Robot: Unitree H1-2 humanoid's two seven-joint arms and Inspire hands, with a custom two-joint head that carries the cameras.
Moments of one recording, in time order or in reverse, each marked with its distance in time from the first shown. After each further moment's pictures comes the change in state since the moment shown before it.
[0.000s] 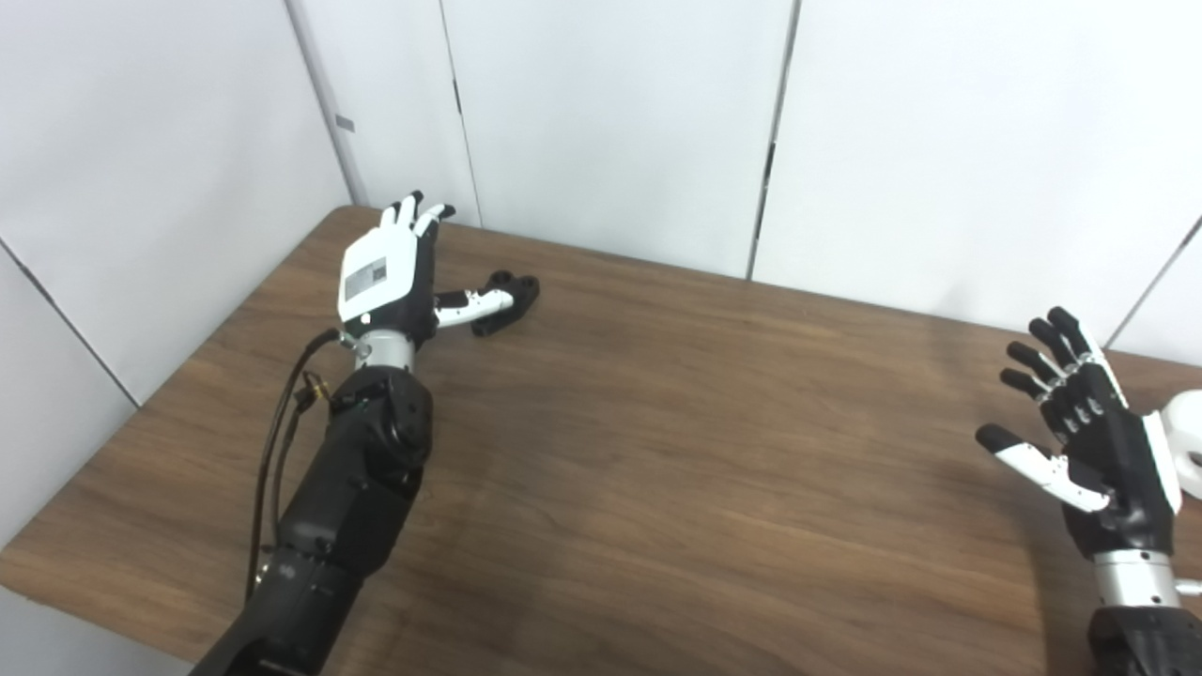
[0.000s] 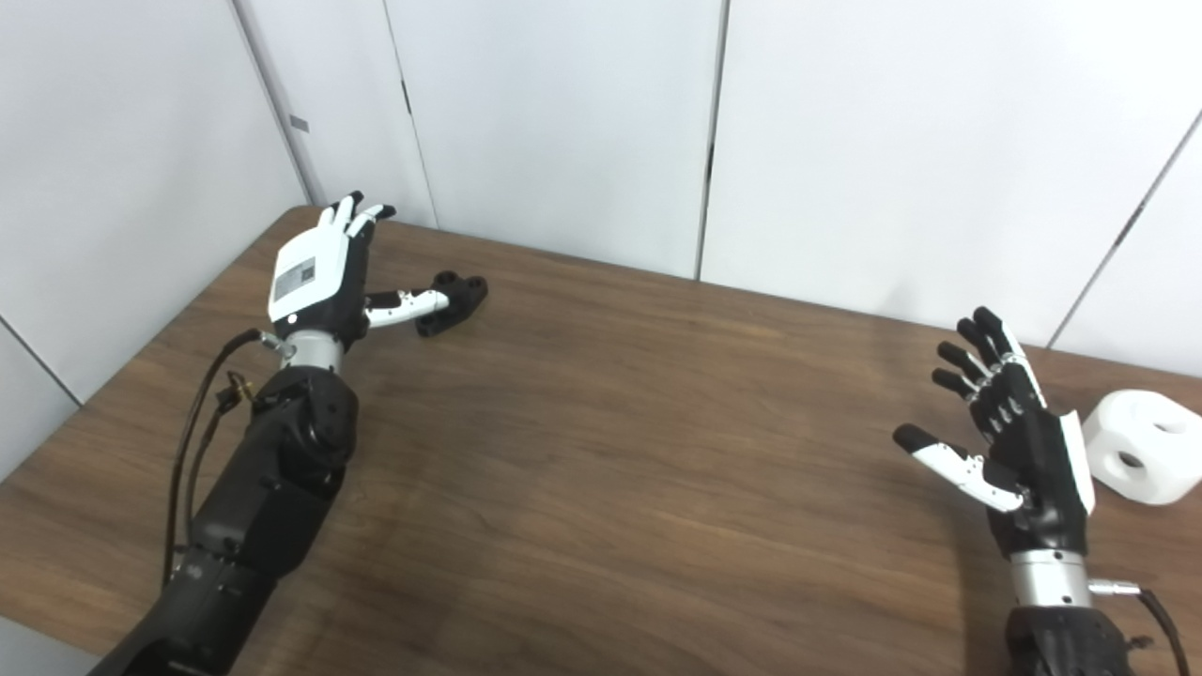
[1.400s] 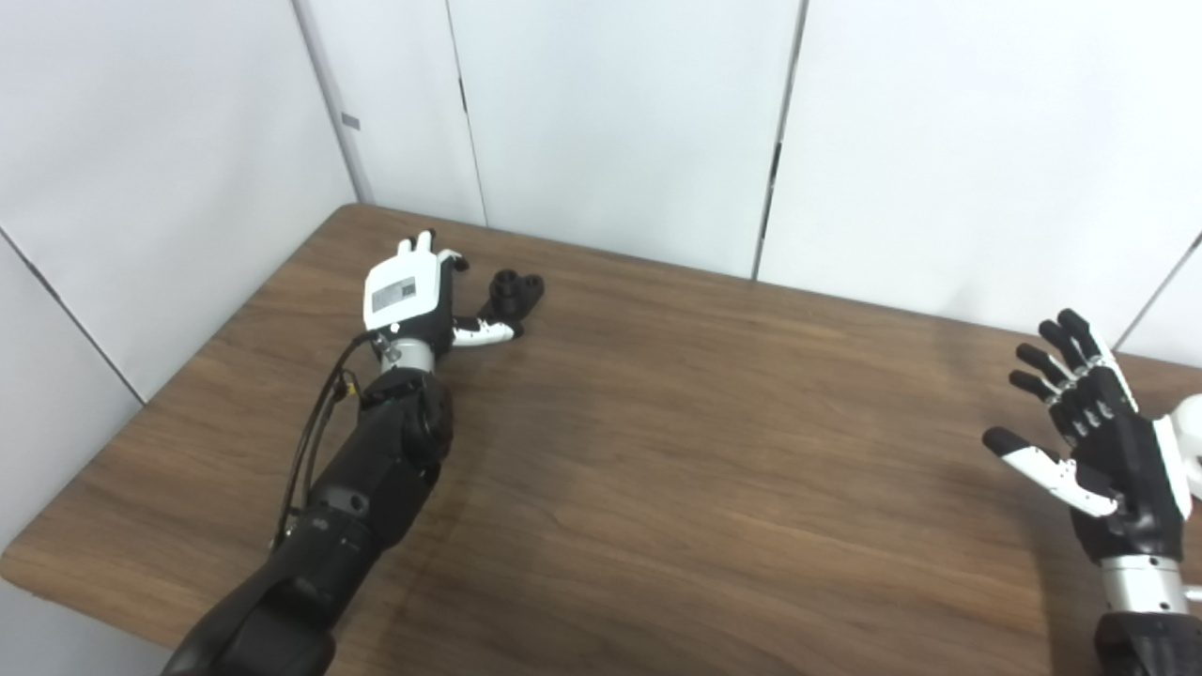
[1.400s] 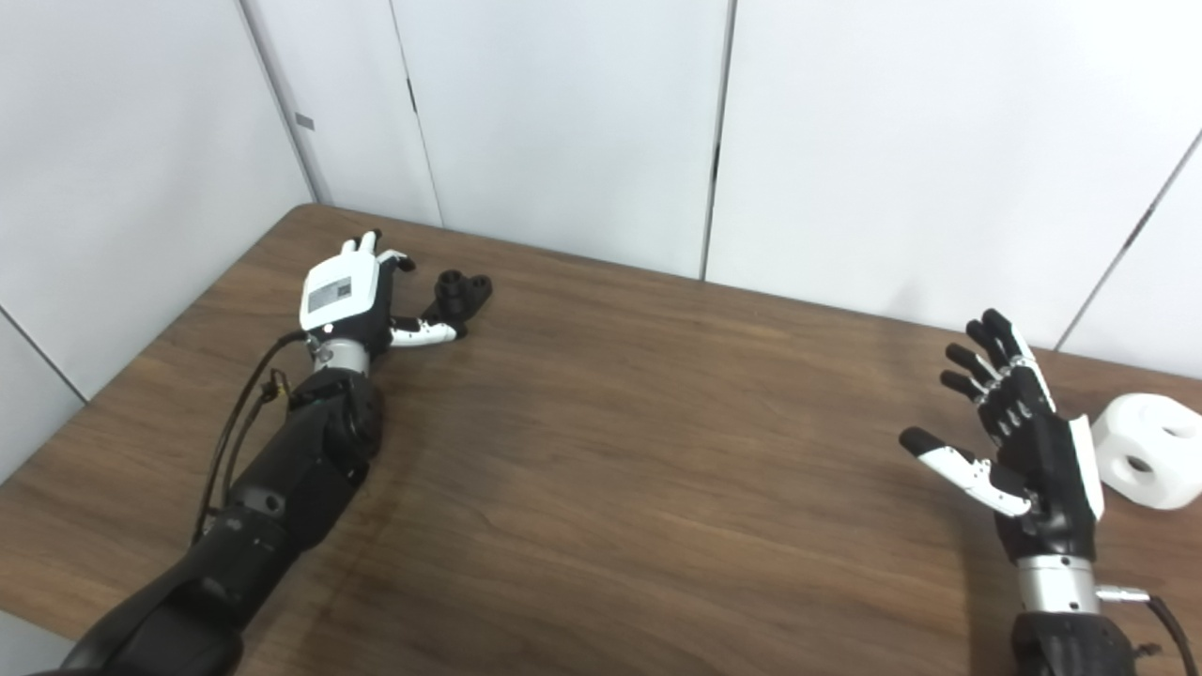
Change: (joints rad) left arm -0.100 0.036 -0.134 0.335 -0.021 -0.012 0.116; right arm 0.010 -0.001 0.008 -0.019 -0.003 0.000 -0.011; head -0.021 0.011
